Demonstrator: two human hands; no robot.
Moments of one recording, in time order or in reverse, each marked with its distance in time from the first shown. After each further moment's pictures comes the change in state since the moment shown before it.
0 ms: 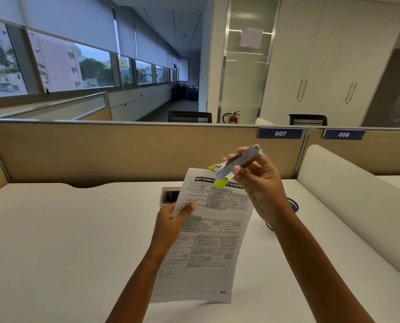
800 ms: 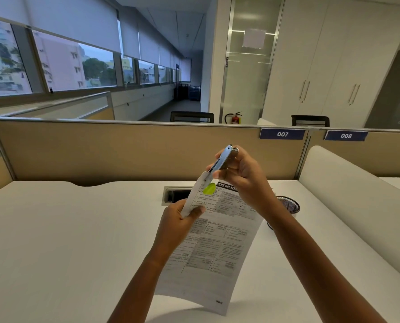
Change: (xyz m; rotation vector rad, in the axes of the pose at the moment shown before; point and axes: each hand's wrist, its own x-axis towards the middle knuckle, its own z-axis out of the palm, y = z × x) left_hand -0.005 0.008 0.002 0.165 -0.074 0.136; right_hand 0.007 -0.004 0.026 -0.649 -0.167 -0.091
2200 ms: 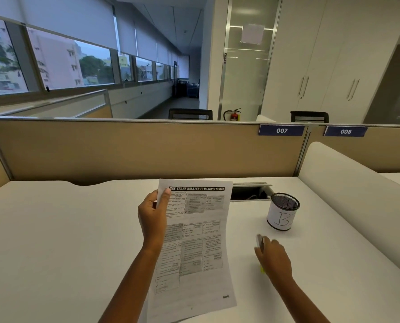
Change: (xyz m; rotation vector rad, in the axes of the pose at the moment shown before) left_hand 0.013 -0.026 -0.012 -0.081 0.505 -0.117; right_hand -0.131 0.204 -0.008 -0.957 0.082 0.846
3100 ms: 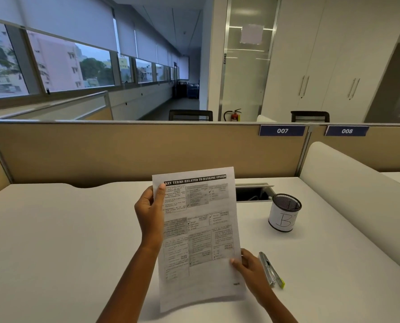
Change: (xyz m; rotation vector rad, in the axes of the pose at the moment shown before) left_hand 0.006 0.012 0.002 -0.192 0.020 -0.004; right_hand -0.036 -0.030 0.027 1.078 -0.248 -0.117
